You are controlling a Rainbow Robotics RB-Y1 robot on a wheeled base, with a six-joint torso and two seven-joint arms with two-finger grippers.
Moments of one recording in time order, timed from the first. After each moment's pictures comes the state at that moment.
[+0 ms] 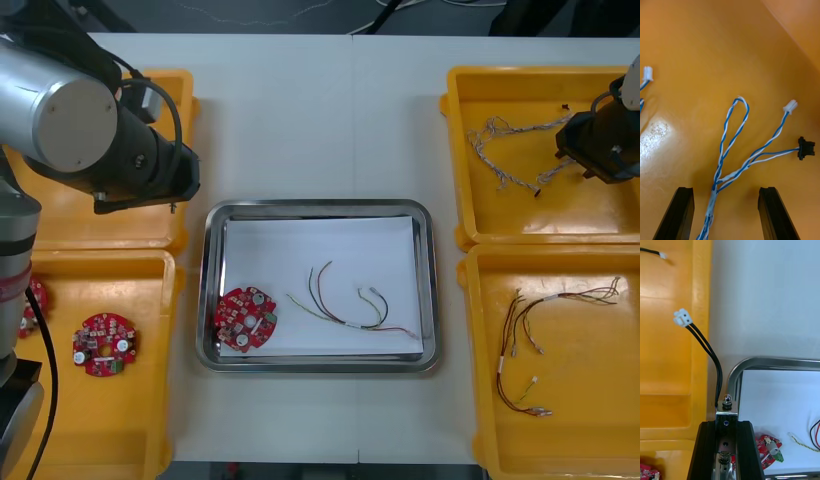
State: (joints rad) right arm -0.96 -0.62 -0.04 -0.74 -0.46 1.19 0.96; left arm -0.59 0.44 -0.06 -2.01 0.48 1.91 -1.00
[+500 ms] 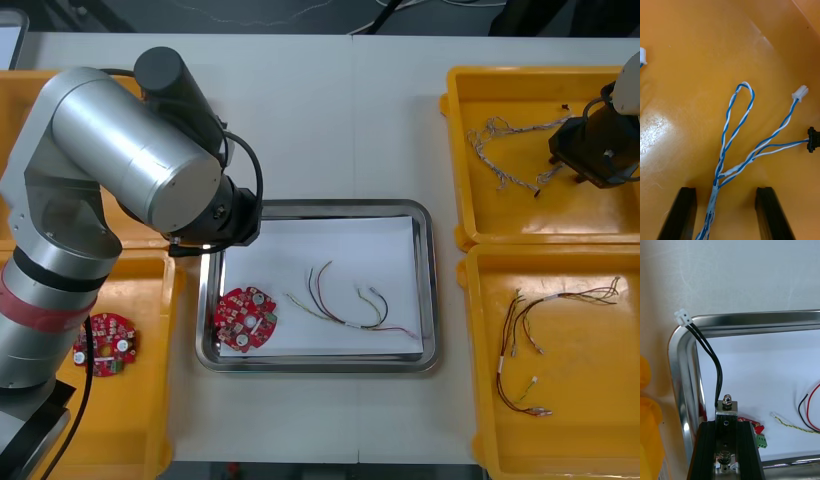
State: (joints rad) right arm -0.96 -0.61 -0.04 -0.72 -0.45 1.19 0.96; left arm -0.60 0.38 -0.33 -2.02 0.40 1.91 -0.91
